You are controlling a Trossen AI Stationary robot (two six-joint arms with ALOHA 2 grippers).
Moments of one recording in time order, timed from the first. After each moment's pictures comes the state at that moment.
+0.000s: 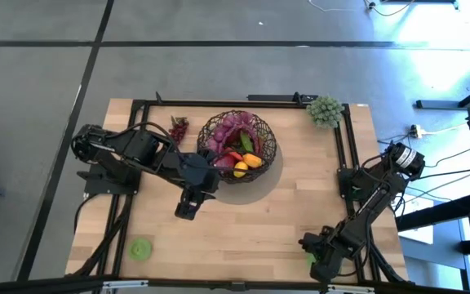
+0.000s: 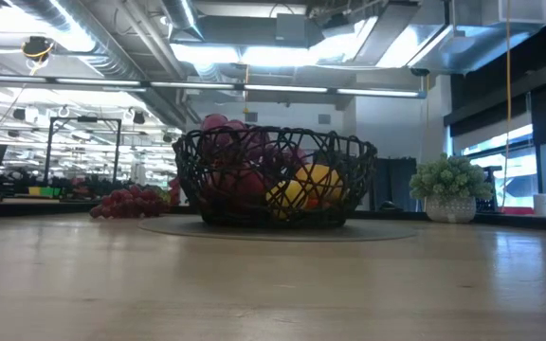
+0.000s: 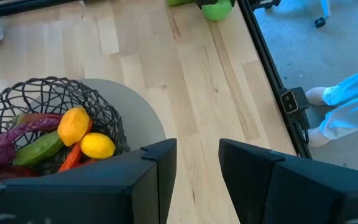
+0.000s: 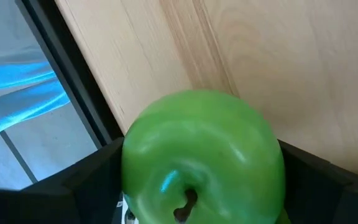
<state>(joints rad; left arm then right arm) -0.33 1.65 2.06 -1.21 -0.11 -0.07 0.96 1.67 0.94 -0.57 -0.07 1.41</state>
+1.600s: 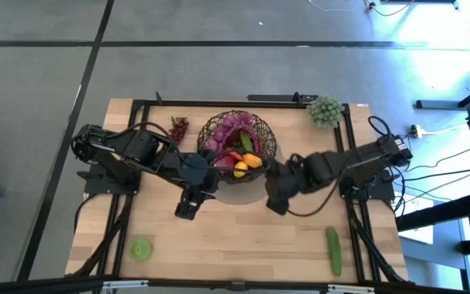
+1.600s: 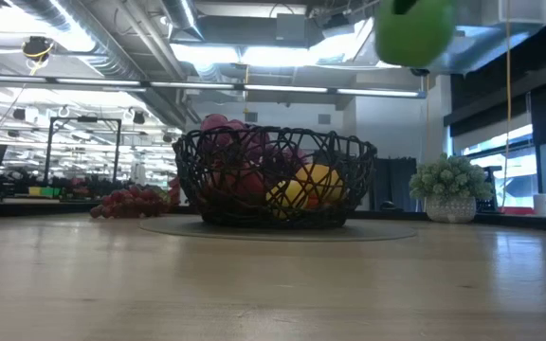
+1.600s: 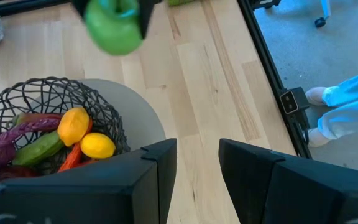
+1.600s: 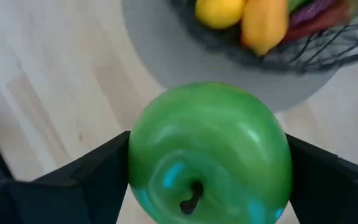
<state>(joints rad) -0.33 1.65 2.06 -1.21 -0.11 -0.07 0.36 1.67 1.69 -1.35 0.26 0.81</state>
